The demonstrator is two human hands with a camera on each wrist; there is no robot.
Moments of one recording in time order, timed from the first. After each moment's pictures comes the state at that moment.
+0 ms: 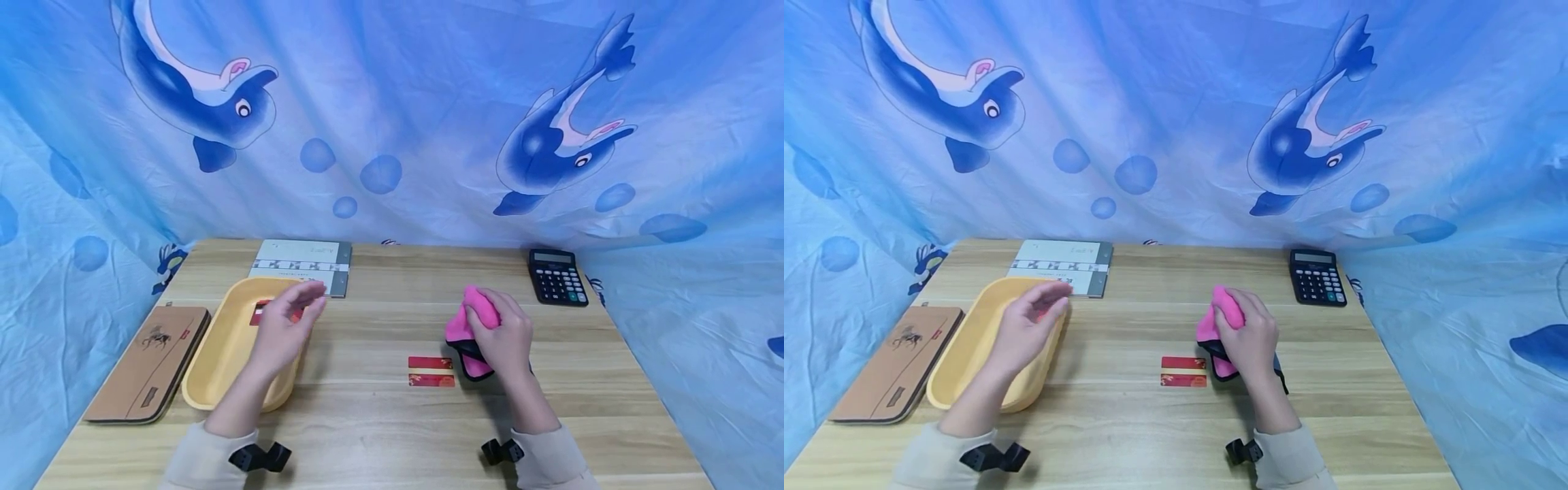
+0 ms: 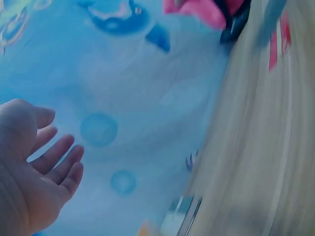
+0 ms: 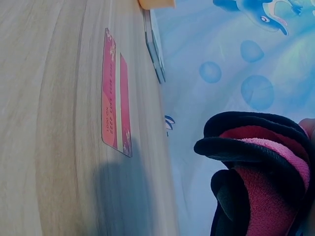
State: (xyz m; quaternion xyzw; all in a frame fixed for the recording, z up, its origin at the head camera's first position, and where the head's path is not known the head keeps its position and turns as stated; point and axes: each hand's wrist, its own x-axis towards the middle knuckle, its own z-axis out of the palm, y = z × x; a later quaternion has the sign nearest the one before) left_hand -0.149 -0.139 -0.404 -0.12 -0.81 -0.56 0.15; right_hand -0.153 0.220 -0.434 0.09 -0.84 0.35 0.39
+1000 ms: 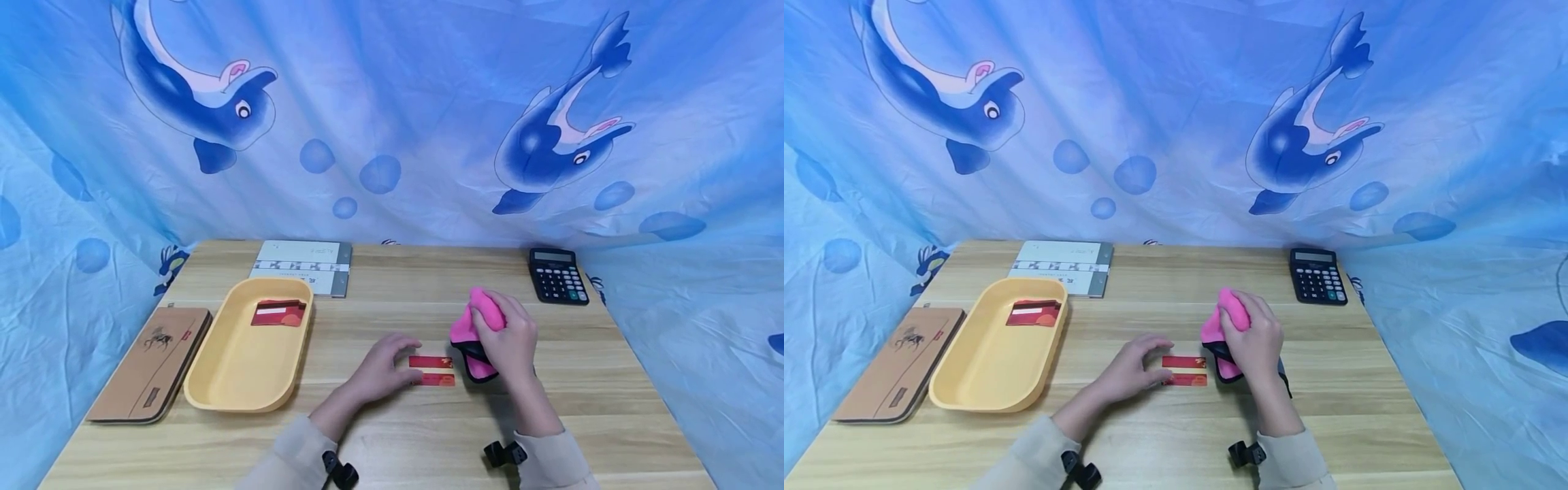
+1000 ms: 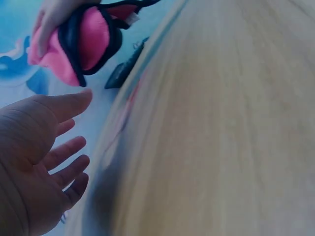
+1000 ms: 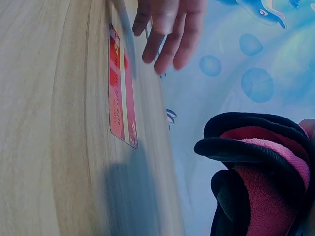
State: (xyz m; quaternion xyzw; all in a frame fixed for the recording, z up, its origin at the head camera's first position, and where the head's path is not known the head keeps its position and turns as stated) left_hand -0.147 -0.020 -0.508 -0.25 -0.85 -0.46 -0.07; right_hand -0.148 0.229 -0.442 0.06 -0.85 0.36 0.39
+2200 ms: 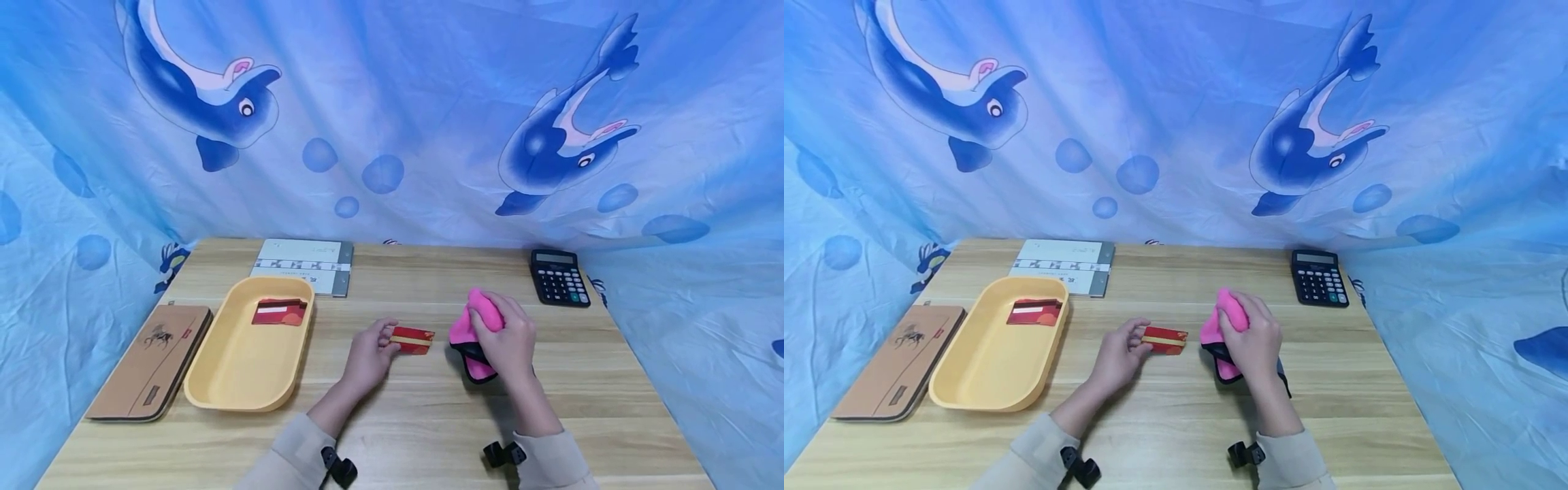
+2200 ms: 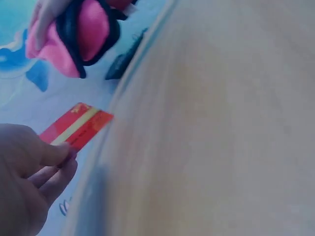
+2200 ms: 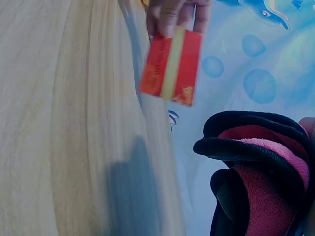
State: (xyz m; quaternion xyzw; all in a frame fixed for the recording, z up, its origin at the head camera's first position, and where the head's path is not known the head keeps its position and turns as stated) left_hand -0.158 -0.025 -0.505 -0.12 -0.83 -0.55 0.04; right_hand -0.152 0.224 -0.443 0.08 -0.84 0.35 0.39
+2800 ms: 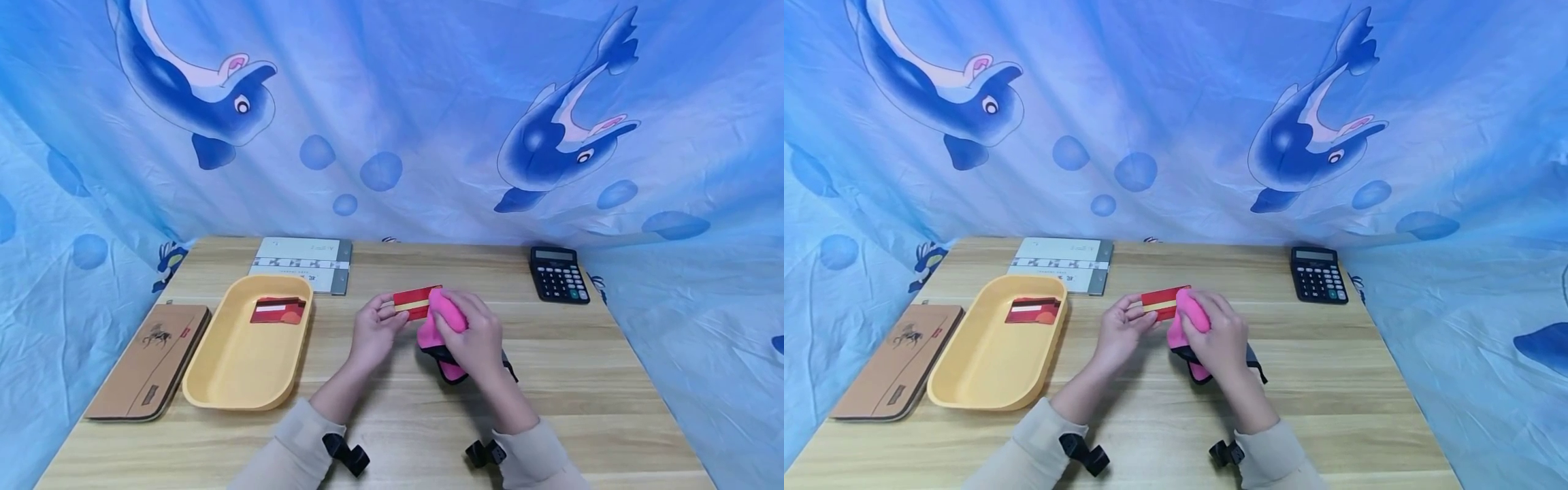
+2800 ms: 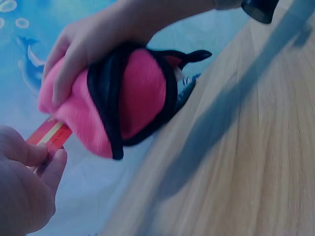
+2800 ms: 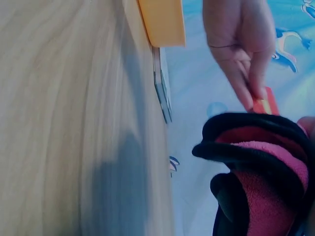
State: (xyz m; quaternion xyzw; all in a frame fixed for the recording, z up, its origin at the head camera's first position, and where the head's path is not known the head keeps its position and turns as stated) left_hand -0.165 -0.008 -0.450 0.02 -0.65 -0.76 -0.03; right_hand -0.151 0.182 -0.437 0.18 -0.84 0.36 0.37
